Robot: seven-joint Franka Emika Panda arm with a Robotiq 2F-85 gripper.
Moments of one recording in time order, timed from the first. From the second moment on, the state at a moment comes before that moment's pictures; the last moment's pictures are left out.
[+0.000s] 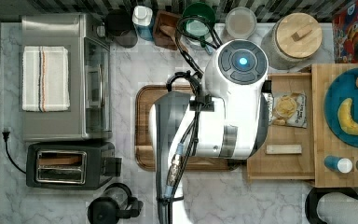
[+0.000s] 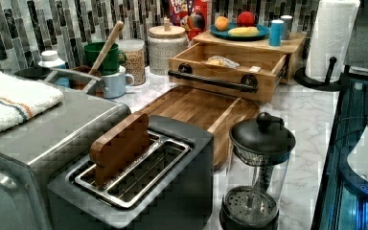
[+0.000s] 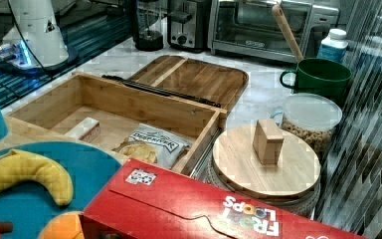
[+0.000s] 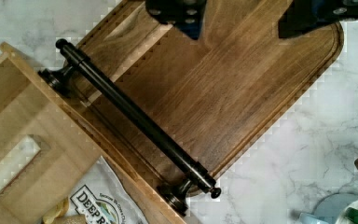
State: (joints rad) arm -0.04 0.05 -0.03 -1.86 0.03 0.26 -0.07
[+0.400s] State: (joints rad) arm -0.06 0.05 -0.02 -1.86 0.02 0.26 -0.07
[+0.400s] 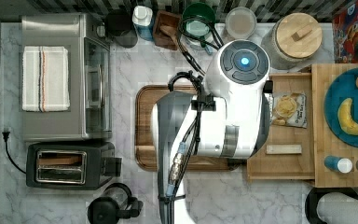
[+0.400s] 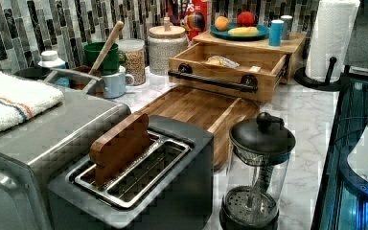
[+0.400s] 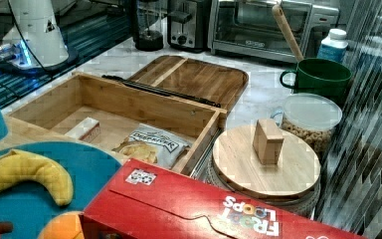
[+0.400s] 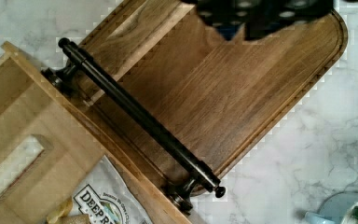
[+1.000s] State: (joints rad) arm -0.05 0.03 -0.02 -1.95 0.03 0.38 -0.22
